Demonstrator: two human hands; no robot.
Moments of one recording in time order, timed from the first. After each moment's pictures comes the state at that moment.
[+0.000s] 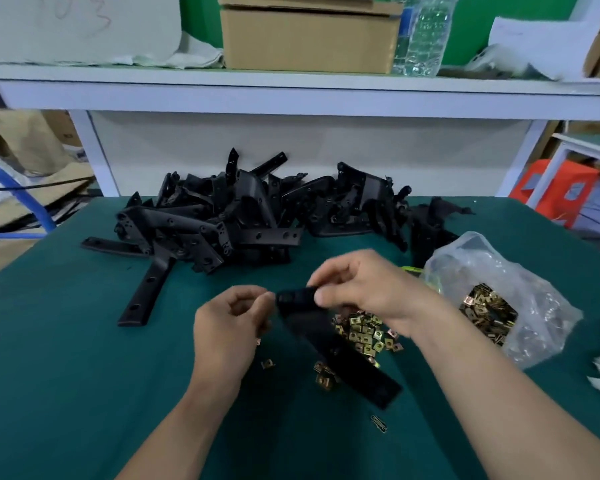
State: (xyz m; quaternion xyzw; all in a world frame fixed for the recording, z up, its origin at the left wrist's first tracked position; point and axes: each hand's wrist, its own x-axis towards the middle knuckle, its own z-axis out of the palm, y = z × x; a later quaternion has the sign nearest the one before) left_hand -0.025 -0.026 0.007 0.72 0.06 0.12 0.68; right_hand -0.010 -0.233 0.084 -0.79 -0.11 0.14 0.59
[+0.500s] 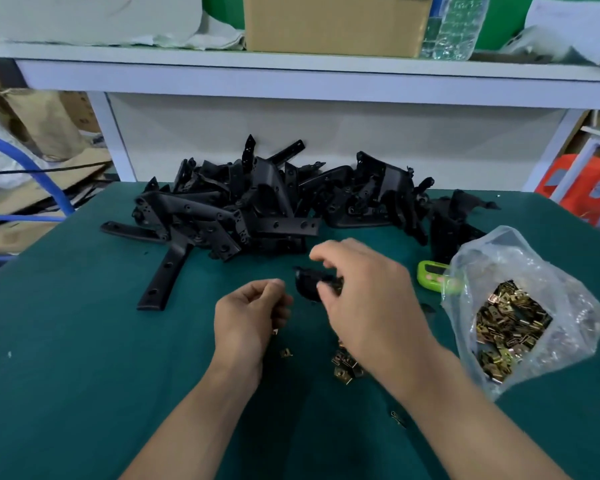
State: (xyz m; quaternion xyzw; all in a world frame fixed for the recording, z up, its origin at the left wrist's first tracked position) left_hand -0.020 -0.029 0.004 0.62 0.13 0.05 0.77; right_hand -0.055 -0.178 0.075 -0.91 -0.15 -0.31 0.23
